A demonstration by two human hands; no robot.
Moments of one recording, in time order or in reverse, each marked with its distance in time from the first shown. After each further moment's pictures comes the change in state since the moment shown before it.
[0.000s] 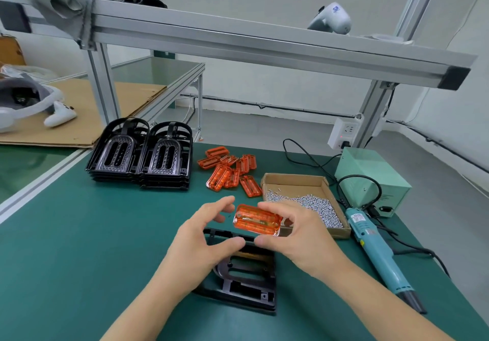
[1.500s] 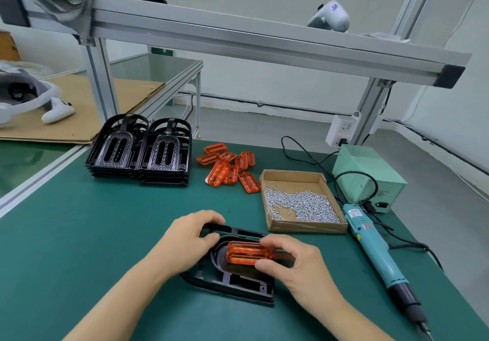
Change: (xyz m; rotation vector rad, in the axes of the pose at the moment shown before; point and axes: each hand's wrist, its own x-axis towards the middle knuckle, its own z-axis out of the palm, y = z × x) left_hand 0.015 -0.019 -0.016 0.371 -0.197 -0.085; right_hand -0.043 0.037 0.033 0.278 0.065 0.065
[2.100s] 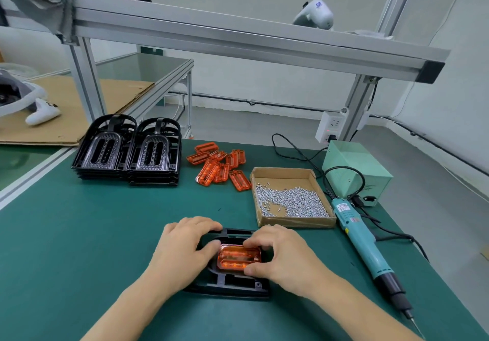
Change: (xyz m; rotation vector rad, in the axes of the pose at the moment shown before) left_hand -0.011 0.000 0.021 0.192 0.124 0.097; right_hand 0.016 -0.023 -0.007 -0.571 -0.233 -0.050
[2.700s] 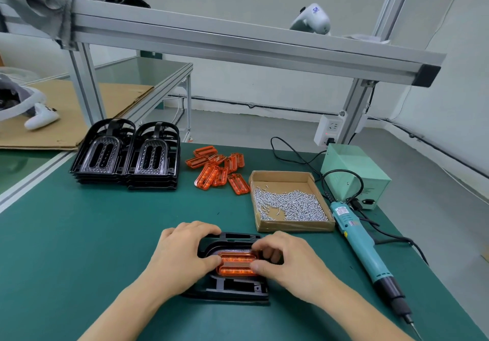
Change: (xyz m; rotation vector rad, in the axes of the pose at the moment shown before) left_hand 0.004 -0.001 0.000 0.050 -0.069 -0.007; right_hand -0.008 0.015 0.000 0.114 0.041 0.096
